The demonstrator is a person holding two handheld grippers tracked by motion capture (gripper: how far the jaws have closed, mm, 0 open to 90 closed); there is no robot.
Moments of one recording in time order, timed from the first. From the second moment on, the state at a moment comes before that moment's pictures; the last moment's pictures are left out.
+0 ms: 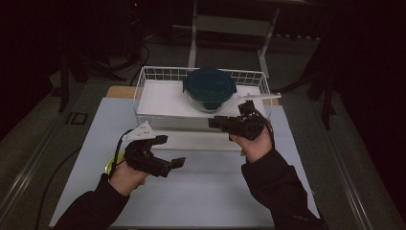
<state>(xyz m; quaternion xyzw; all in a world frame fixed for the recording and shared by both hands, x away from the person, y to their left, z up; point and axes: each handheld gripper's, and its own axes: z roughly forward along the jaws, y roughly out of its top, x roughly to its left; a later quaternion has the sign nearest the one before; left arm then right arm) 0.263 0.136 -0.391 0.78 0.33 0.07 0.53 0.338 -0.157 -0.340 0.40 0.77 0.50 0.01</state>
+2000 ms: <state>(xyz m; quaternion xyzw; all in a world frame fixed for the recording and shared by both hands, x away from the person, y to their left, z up) 0.221 0.307 -0.460 0.78 0.42 0.14 0.44 0.225 -0.260 -0.431 0.37 0.73 0.57 0.10</state>
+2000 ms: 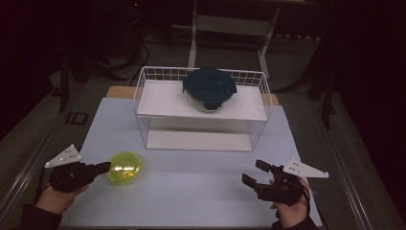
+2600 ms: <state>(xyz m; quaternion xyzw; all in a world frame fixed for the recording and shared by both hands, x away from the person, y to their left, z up) 0.236 0.341 -0.519 0.80 0.45 0.13 0.38 0.224 -0.263 -0.437 0.38 0.73 0.57 0.09</state>
